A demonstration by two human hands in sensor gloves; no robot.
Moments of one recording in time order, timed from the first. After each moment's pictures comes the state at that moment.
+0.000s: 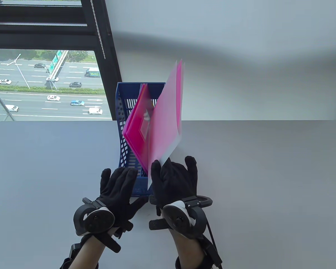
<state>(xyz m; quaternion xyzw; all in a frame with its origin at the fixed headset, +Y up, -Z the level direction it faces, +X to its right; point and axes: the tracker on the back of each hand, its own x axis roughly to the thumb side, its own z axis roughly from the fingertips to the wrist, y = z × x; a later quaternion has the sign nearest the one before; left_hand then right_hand) -0.206 -0.660 -0.297 0.26 -0.28 0.21 0.90 0.005 -0.574 -0.273 0.06 -0.49 0.82 0.28</state>
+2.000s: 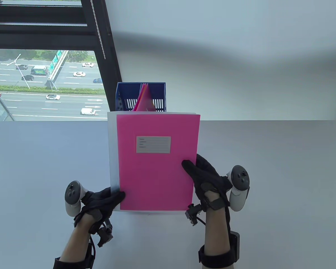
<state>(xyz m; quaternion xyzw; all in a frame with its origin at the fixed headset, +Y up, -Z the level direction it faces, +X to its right) -0.262 -0.726 -0.358 -0.08 -0.35 0.63 0.69 0.114 -0.664 -0.369 0.11 0.03 0.64 0.76</state>
